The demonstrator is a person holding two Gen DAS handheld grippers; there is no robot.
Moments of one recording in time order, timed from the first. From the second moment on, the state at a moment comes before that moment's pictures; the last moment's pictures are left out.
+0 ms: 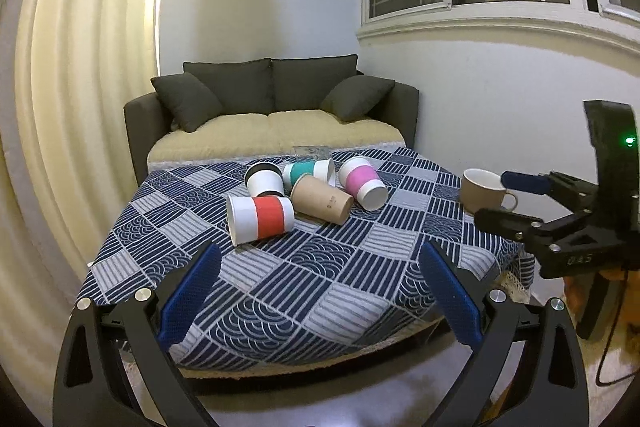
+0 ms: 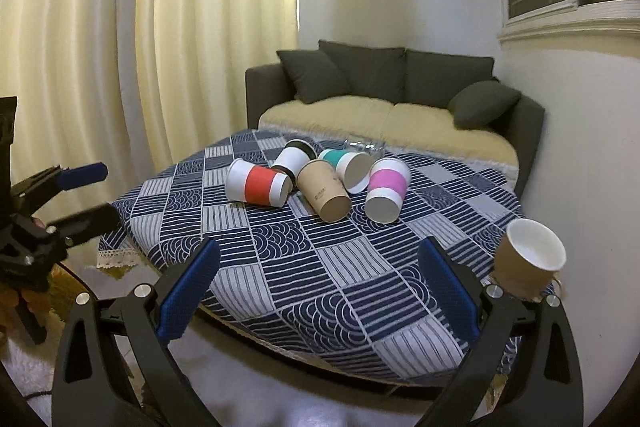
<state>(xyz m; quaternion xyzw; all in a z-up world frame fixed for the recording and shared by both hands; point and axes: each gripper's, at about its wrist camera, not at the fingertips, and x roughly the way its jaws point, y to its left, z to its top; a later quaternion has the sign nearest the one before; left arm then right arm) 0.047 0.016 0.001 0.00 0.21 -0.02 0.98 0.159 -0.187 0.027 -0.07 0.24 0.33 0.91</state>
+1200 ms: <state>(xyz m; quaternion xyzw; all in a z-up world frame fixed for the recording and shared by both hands) 0.148 0.080 -0.044 -0.09 0.33 -0.07 0.94 0.392 0.014 -0.044 -0.32 0.51 0.37 0.70</state>
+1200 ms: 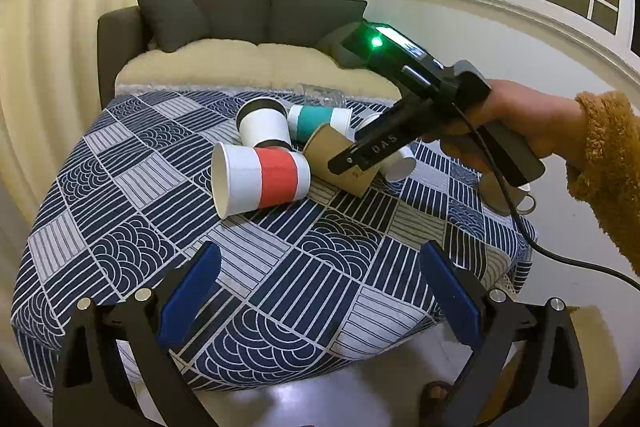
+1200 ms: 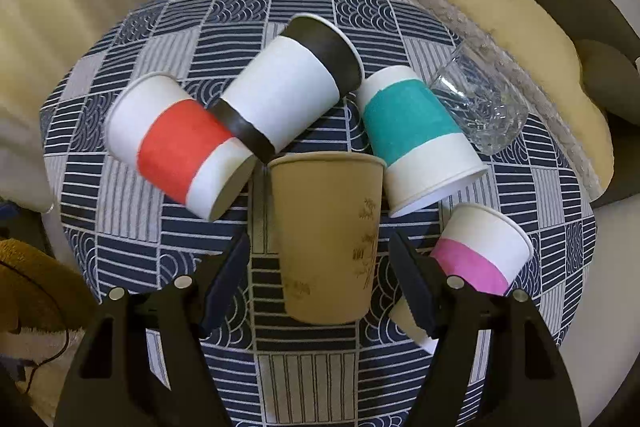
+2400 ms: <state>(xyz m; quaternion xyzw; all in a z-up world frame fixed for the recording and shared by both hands) 0.147 0.076 -0.055 -0.09 0.35 -0.06 0.93 0.349 -0.033 -0.014 -0.18 0.60 0.35 0.69</state>
